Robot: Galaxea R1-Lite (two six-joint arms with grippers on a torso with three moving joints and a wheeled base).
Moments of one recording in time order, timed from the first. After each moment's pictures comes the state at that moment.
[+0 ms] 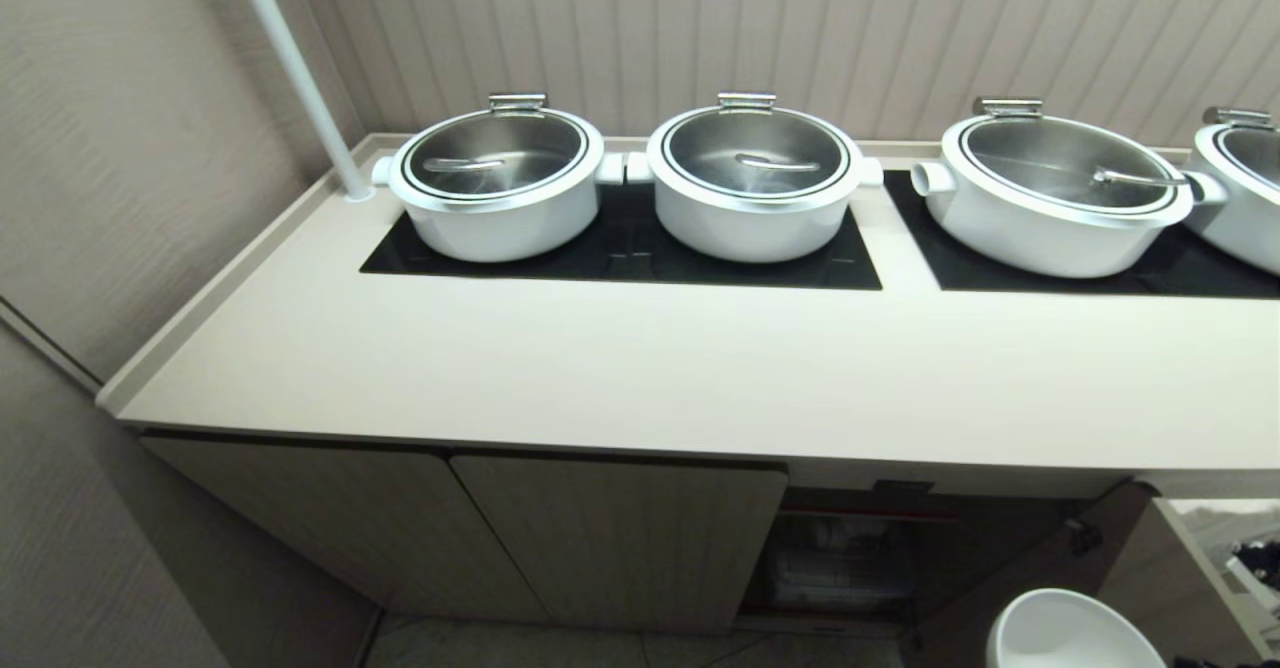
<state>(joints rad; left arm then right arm) 0.00 0.00 0.00 0.00 0.01 -0.03 0.11 1.13 -0.18 -0.10 0.13 0.49</state>
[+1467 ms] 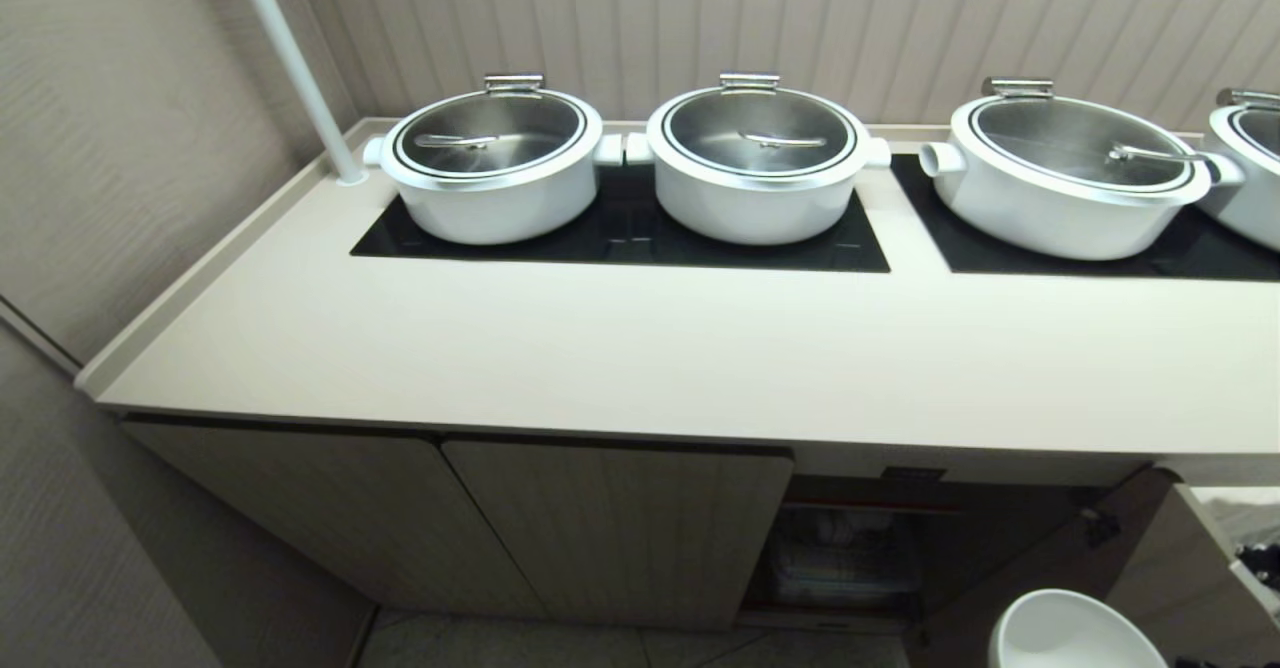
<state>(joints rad) 0.00 0.00 0.00 0.00 0.01 -0.03 0.11 1.13 -0.17 -0.10 0.12 0.50</state>
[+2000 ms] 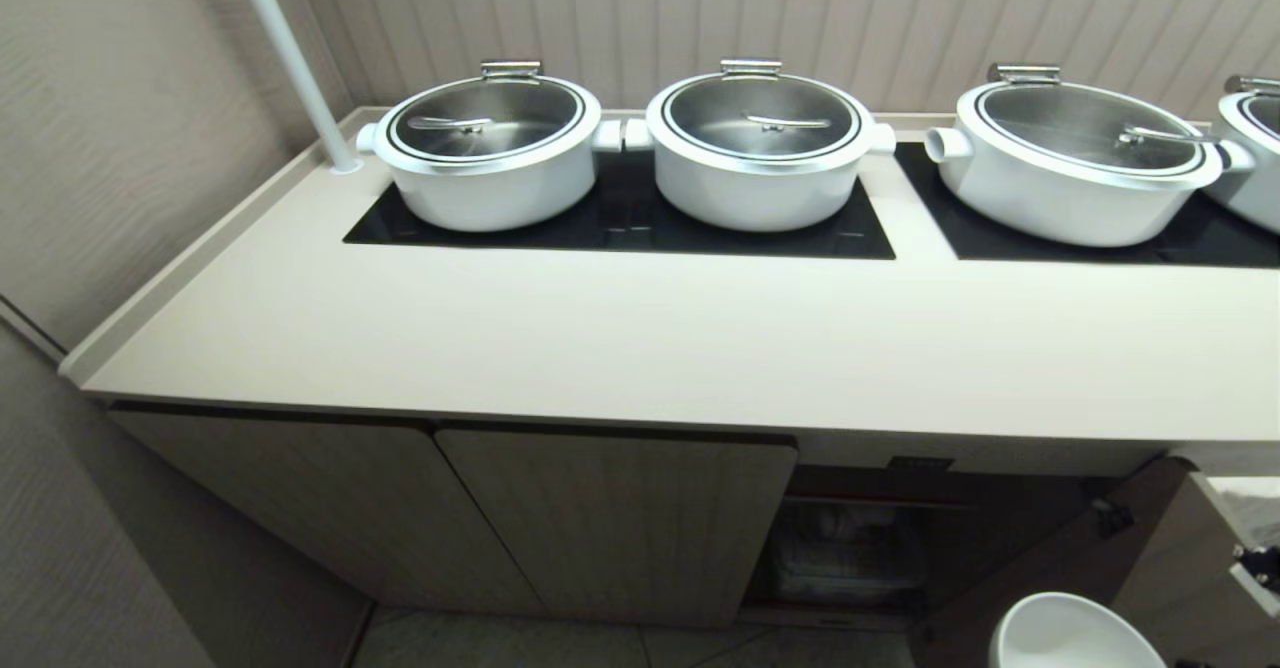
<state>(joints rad) 0.00 0.00 0.00 0.00 0.01 -0.03 0.11 1.13 -0.17 -0.10 0.12 0.50</state>
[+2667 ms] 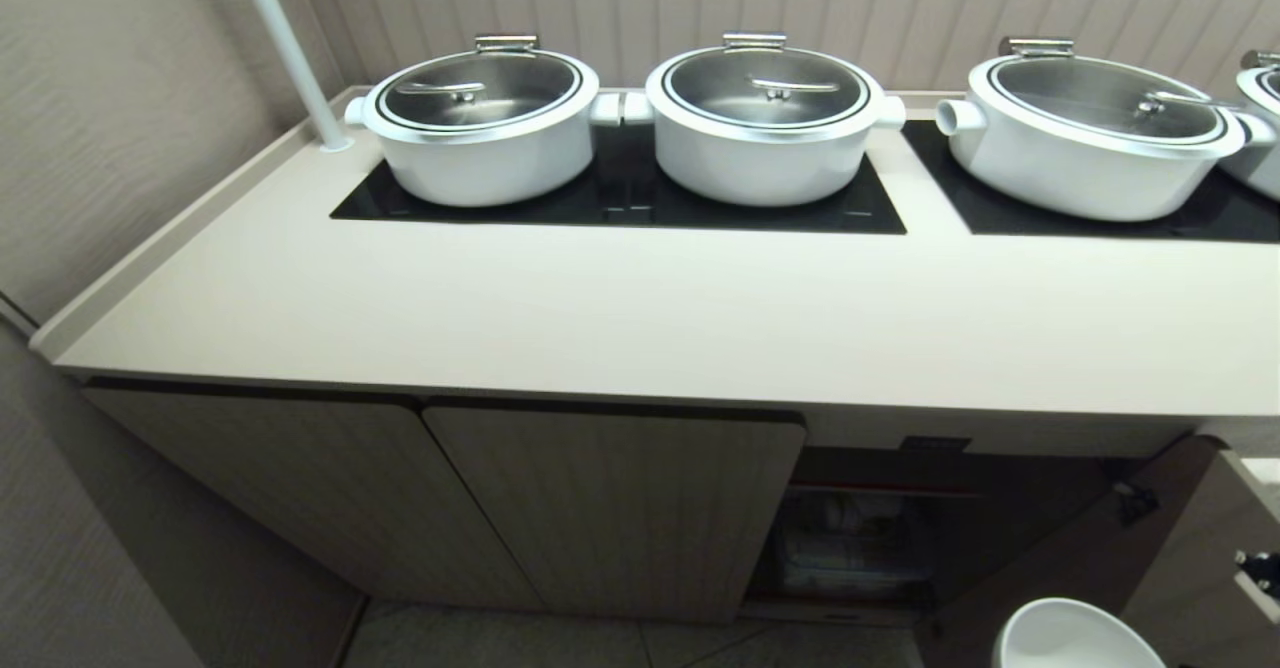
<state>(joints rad) 0.00 0.00 0.00 0.00 0.01 -0.03 0.11 1.13 -0.16 -0.10 0.10 0.50</state>
